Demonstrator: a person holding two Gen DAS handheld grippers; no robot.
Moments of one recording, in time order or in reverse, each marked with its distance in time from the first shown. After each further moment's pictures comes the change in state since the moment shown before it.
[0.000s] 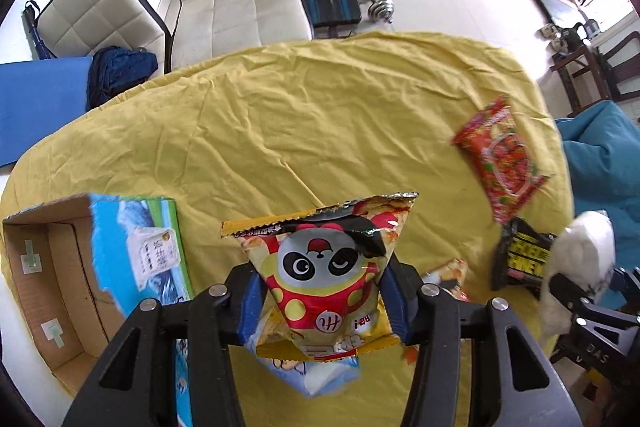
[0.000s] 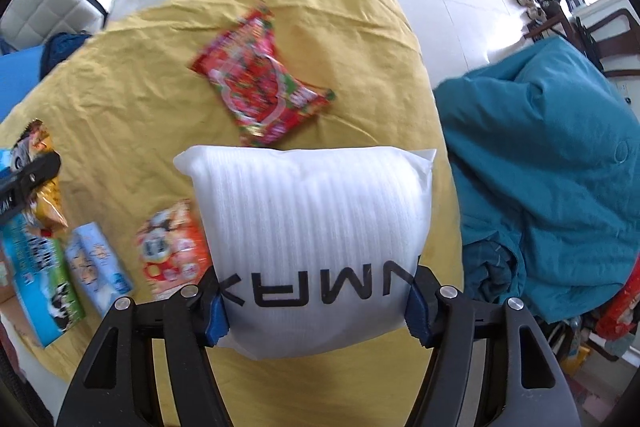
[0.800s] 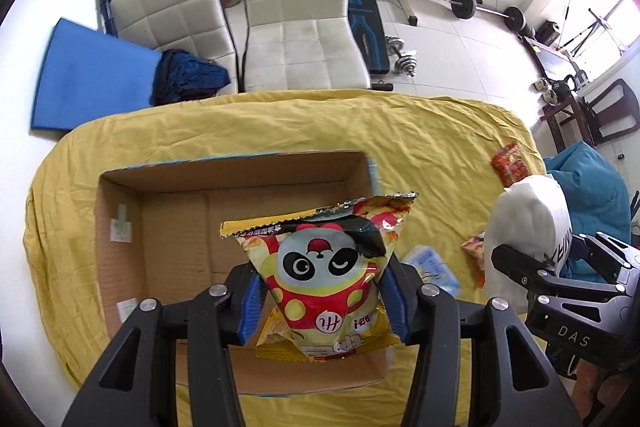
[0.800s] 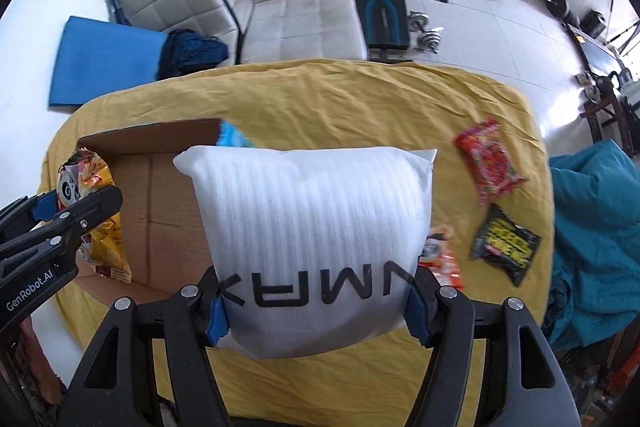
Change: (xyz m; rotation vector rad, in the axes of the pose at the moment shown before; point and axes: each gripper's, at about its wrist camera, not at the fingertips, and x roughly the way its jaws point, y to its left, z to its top) left arm -0.097 0.213 -0.059 -0.095 -0.144 -0.050; right arm -0.148 0.226 -0.057 -0.183 -0.211 0.169
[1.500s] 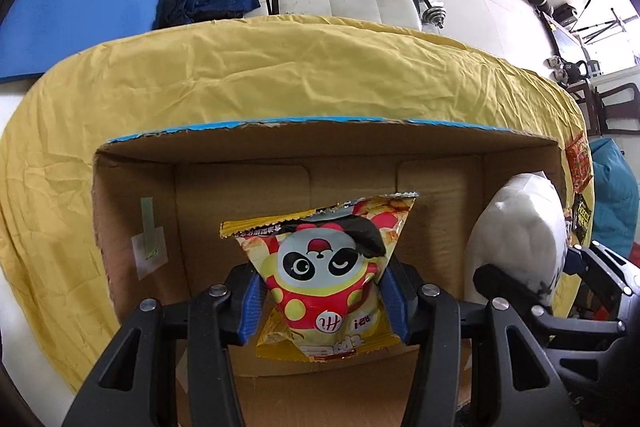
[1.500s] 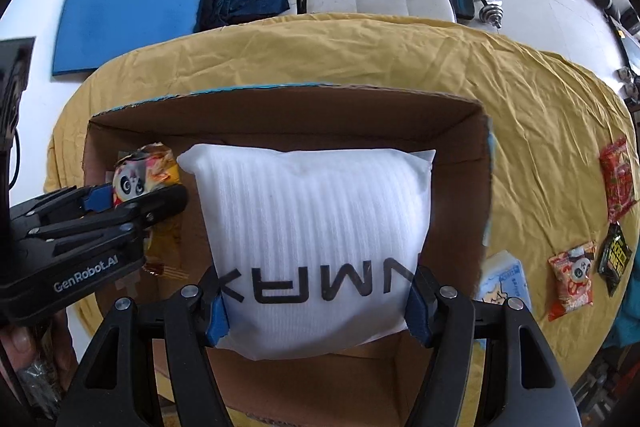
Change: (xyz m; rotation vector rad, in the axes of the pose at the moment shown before) left arm 0.115 0.153 0.014 -0.043 0.238 -0.093; right arm 0.127 0.201 0.038 -0.035 0.148 0.088
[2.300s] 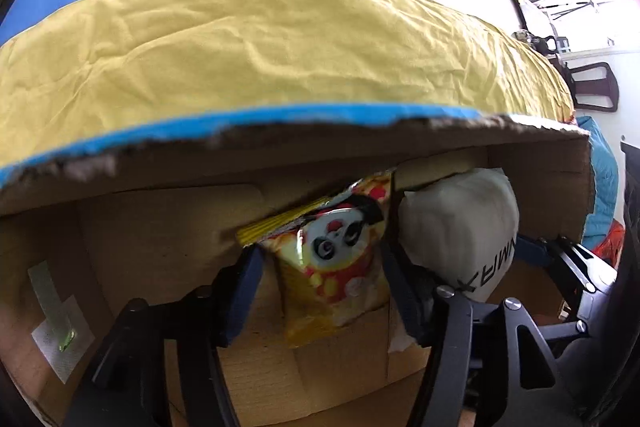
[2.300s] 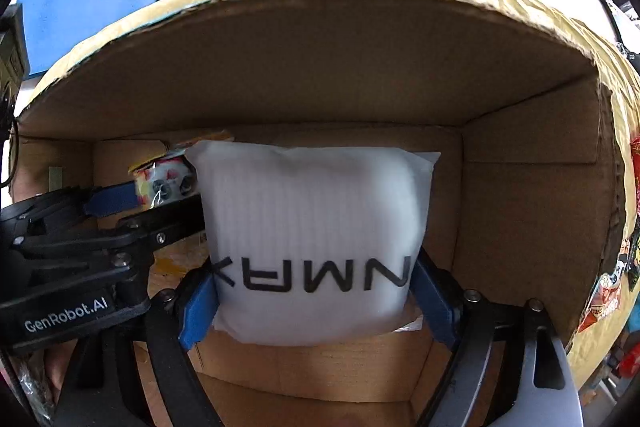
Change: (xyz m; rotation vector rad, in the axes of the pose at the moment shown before) left arm 0.068 0.004 0.019 0.063 0.119 -0.148; right arm 0.096 -0.001 0.011 0.058 0.080 -0.047
